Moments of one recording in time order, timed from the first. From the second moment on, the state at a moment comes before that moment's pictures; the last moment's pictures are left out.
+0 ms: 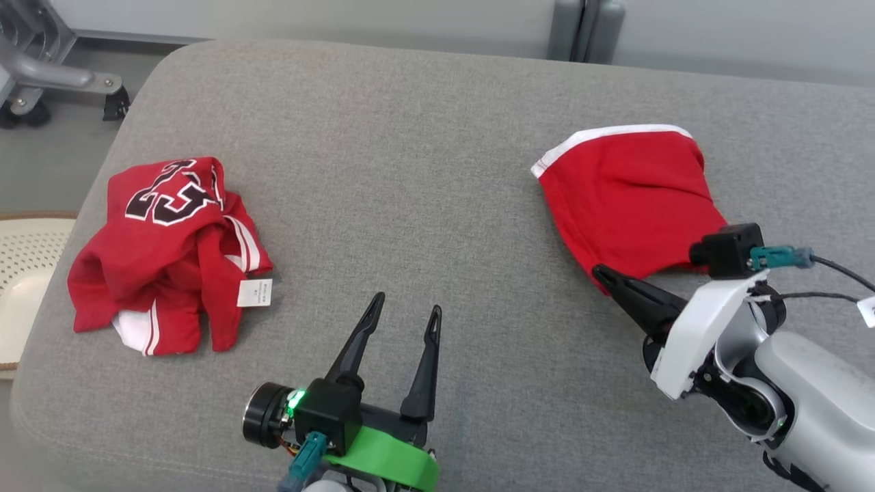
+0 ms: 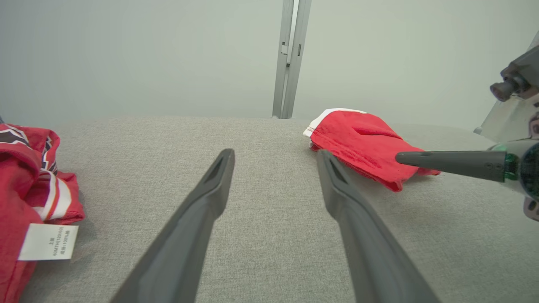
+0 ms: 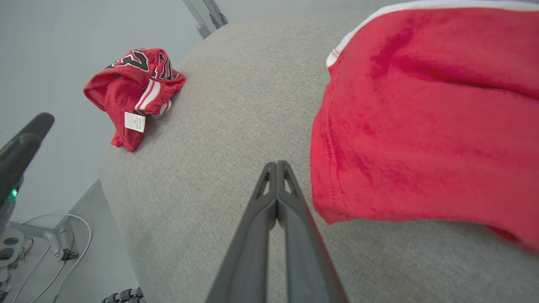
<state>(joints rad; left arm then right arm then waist) -0.11 0.05 -0.52 0.10 -0.25 0.09 -0.26 -0.49 -0.59 0.76 0.21 1.03 0.13 0.06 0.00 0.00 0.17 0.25</state>
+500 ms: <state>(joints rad) 0.05 0.05 -0.39 0.06 -0.24 0.12 -0.26 -0.25 -0.46 0.49 0.40 0.80 0.13 -0.26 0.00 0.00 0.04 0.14</state>
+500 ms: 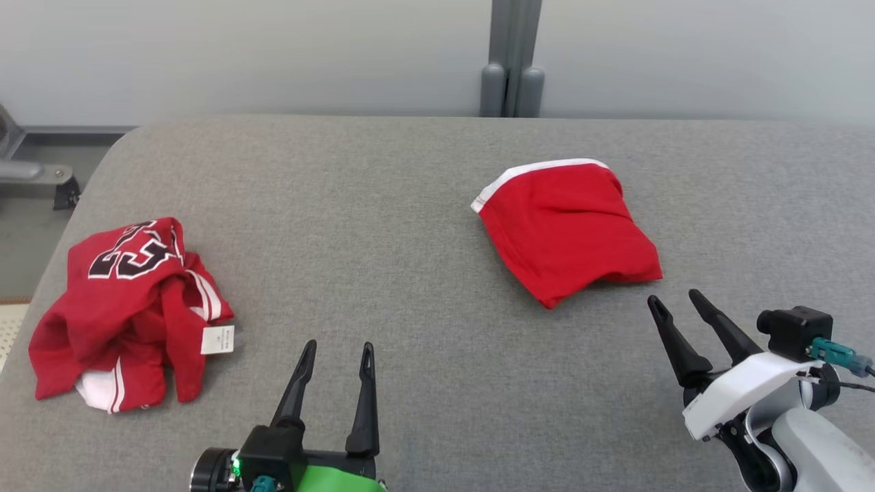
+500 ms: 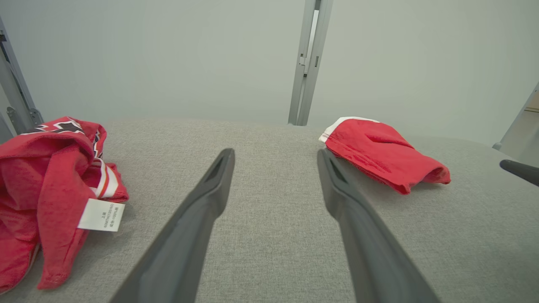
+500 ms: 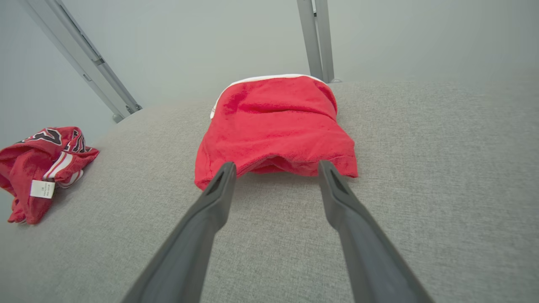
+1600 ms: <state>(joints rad) 0.25 0.05 -0.23 -0.01 -0.16 0.14 -0.26 0.11 -0.21 0.16 0.14 0.35 0.13 -0.26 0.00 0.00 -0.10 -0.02</state>
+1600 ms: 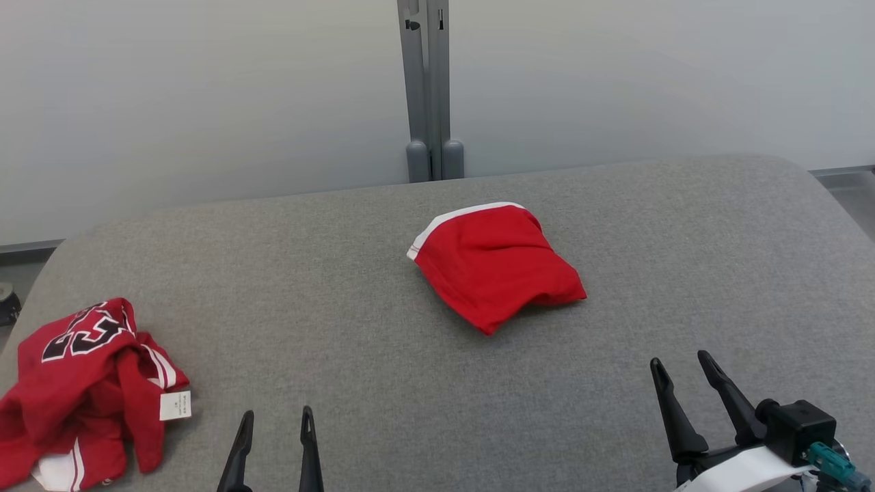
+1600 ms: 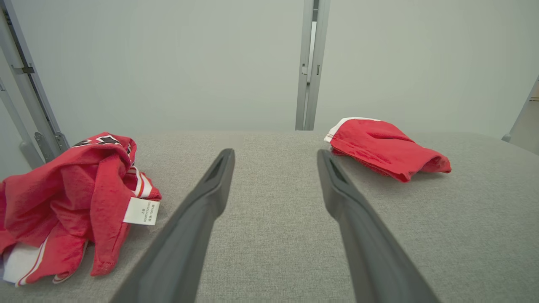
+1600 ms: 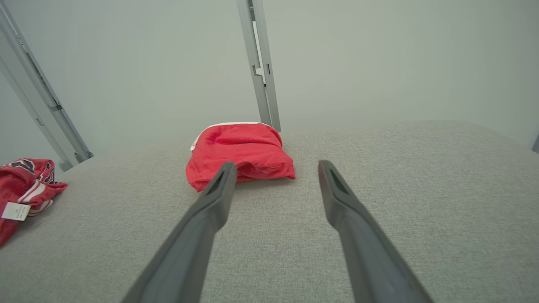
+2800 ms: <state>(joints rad) 0.26 0.05 -0.25 -0.01 -0.11 0.12 -0.26 0.13 -0.21 0.16 0.14 0.36 0.13 -0.26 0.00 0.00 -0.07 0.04</state>
